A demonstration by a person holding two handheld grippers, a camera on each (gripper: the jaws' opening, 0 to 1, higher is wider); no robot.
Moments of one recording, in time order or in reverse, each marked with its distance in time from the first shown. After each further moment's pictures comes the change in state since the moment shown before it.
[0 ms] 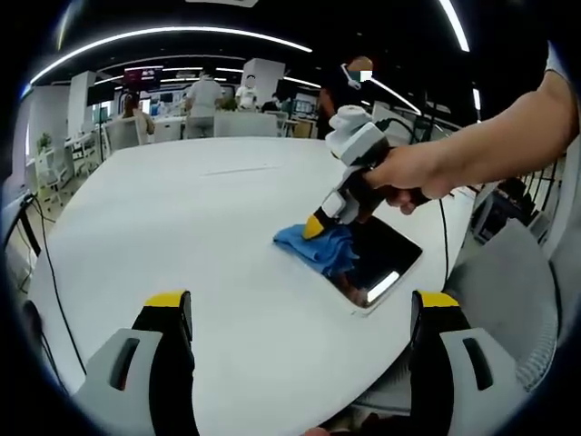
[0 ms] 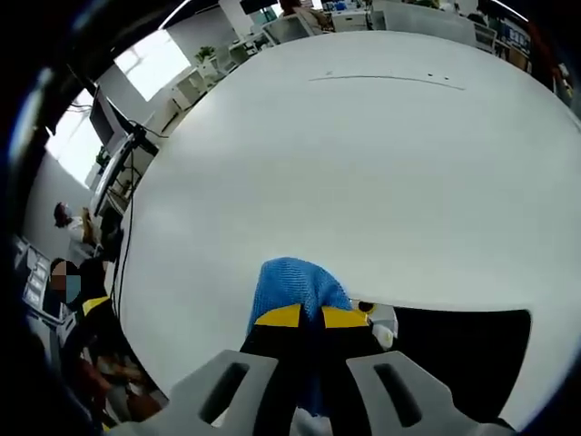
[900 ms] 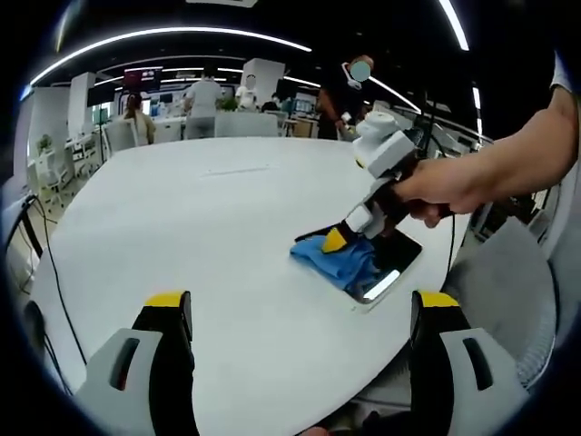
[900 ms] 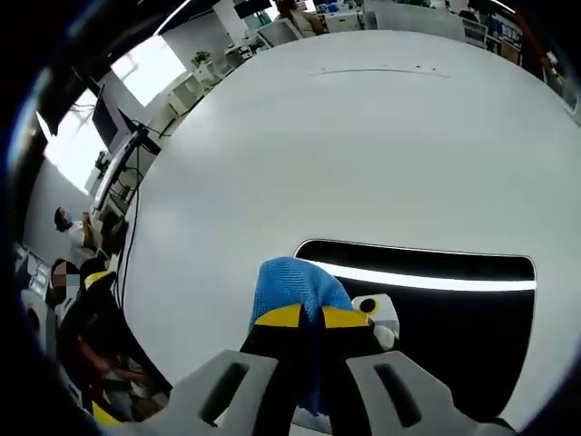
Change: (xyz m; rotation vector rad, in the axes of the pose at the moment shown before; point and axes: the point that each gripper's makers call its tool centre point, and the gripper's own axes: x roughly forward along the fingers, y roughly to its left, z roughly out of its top) left arm -0.005 0.000 -0.001 0.005 0.003 -0.001; right arm -0.018 0.011 -0.033 0.033 -0.016 -0.008
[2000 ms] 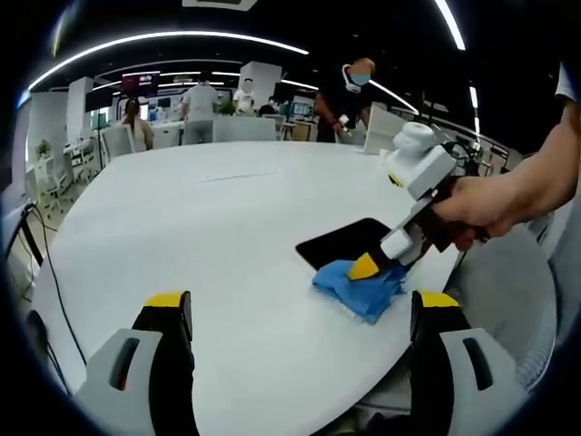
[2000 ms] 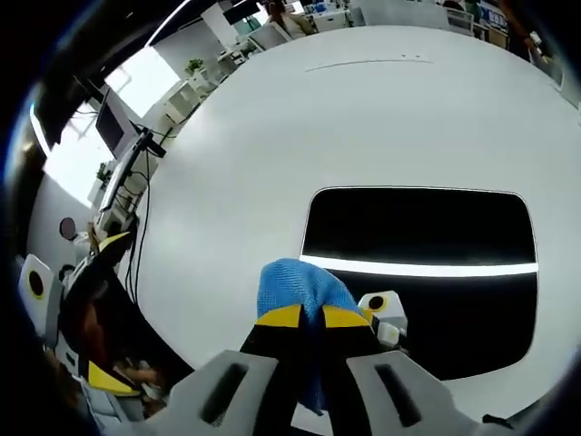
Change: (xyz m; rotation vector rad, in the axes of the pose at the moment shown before) left arm 0.002 0.002 0.009 0.020 -0.015 -0.004; right arm -0.023 0.016 -0.047 0.060 -0.001 0.014
